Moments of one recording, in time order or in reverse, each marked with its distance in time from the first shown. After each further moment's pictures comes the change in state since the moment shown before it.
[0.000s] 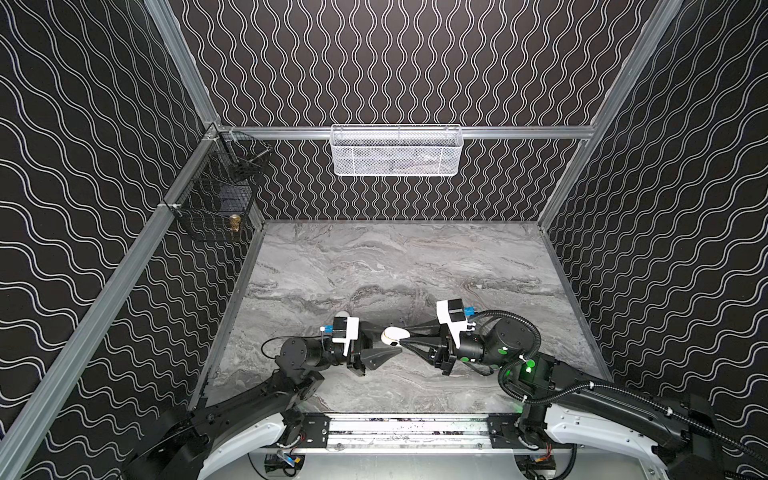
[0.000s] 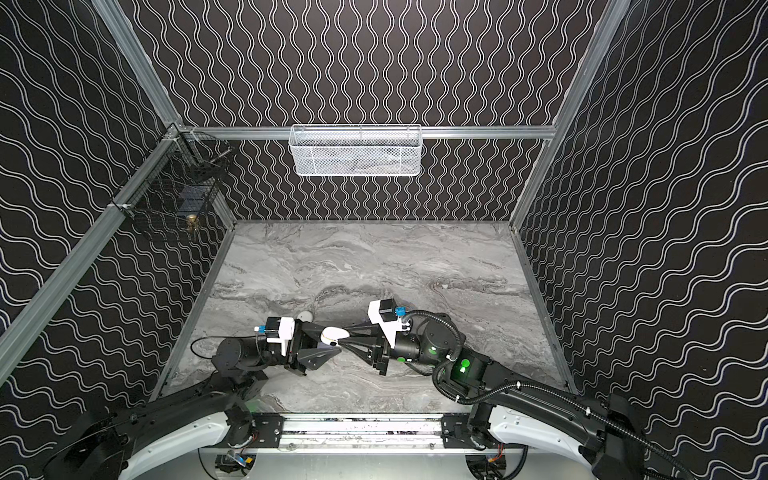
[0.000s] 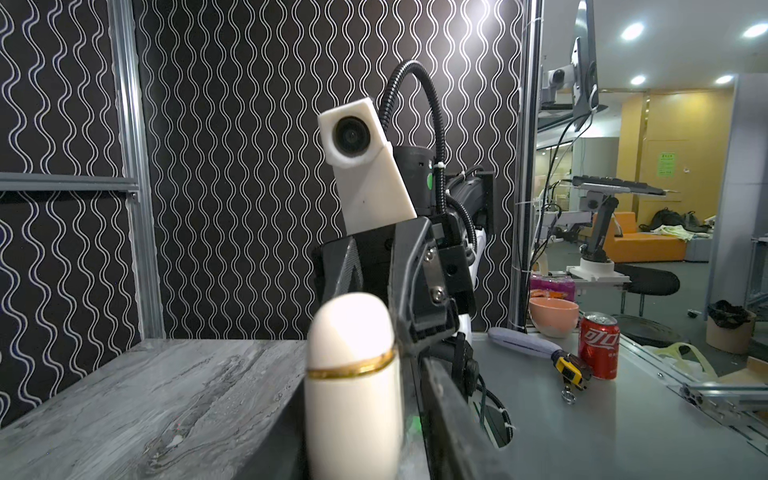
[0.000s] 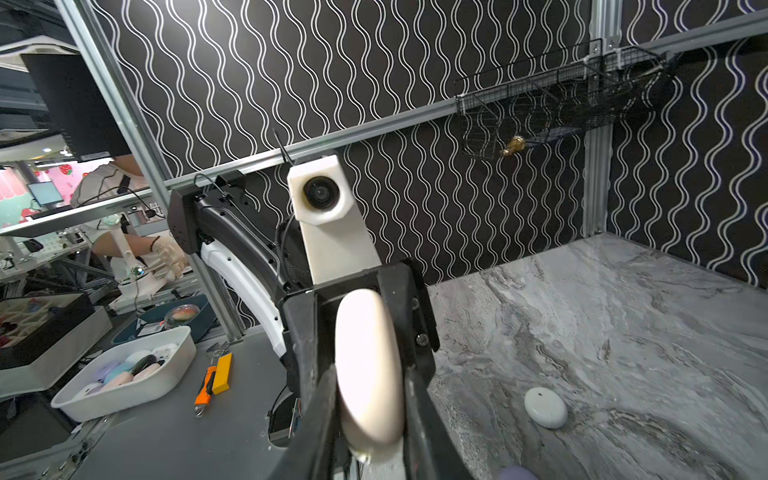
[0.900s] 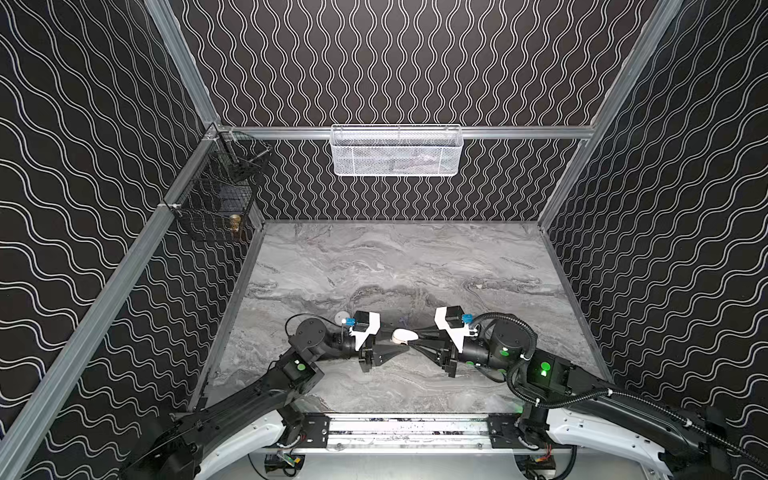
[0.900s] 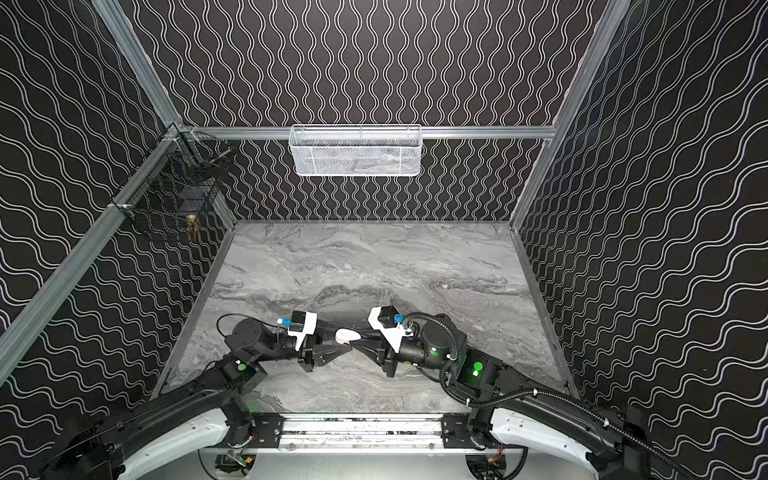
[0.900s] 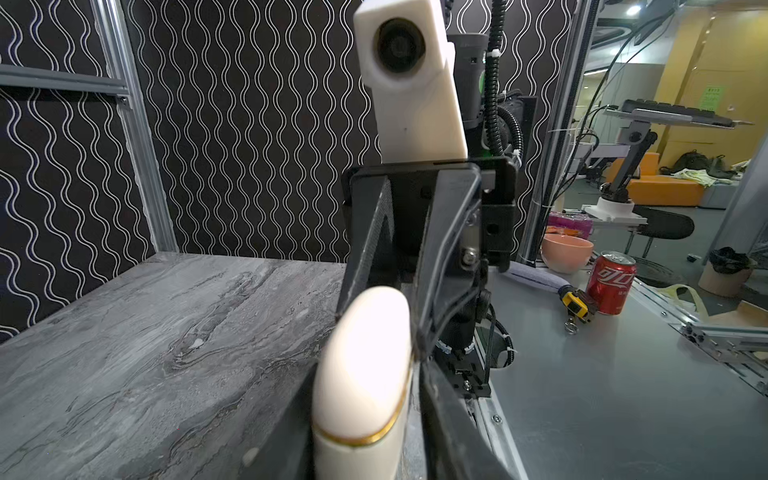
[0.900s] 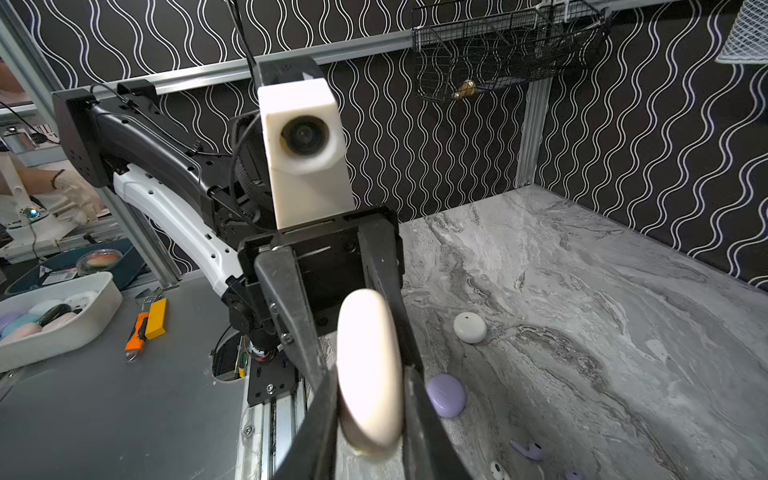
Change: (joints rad) left arm 0.001 -0.029 0.111 -0.457 0.028 0.202; right arm 0.003 -0.082 0.030 -0.299 0.116 -0.167
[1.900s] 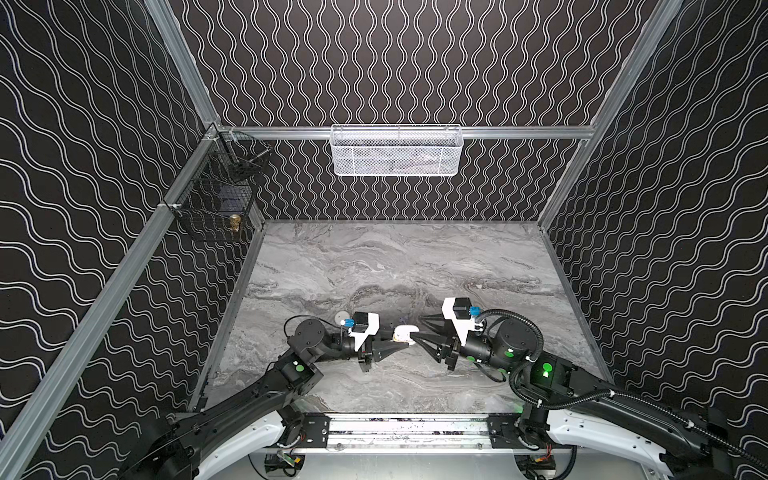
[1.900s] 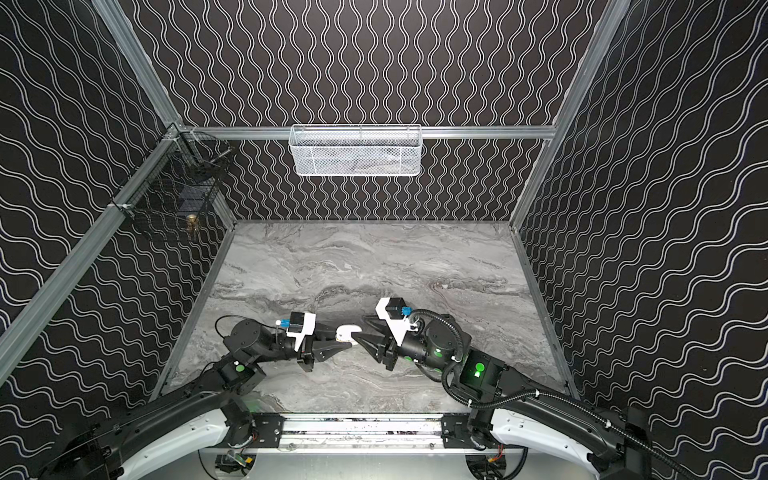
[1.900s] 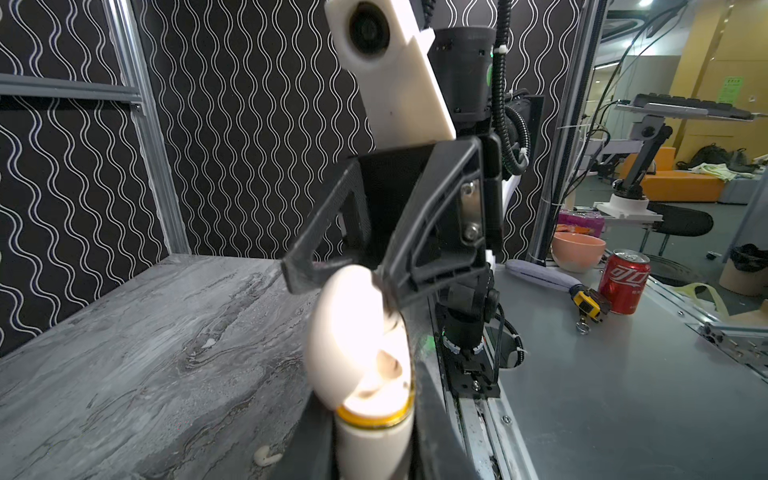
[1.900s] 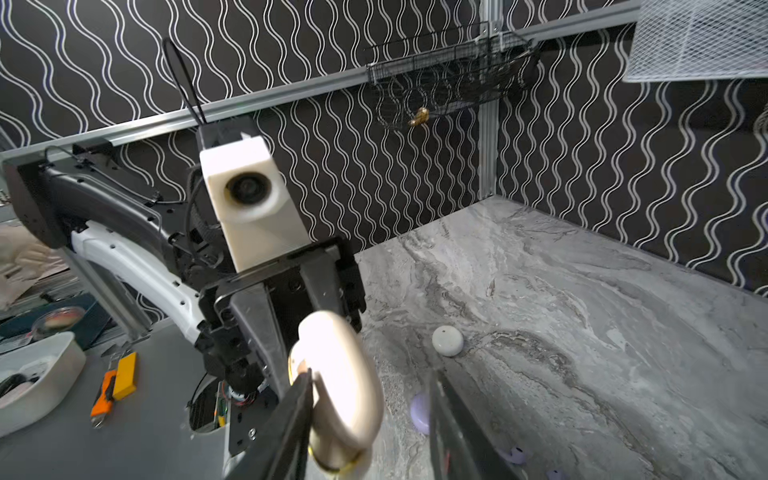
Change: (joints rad) left arm 0.001 -0.020 0.000 -0.024 -0.016 0.024; right arm 0.002 -0.011 0.000 0.054 0.150 0.086
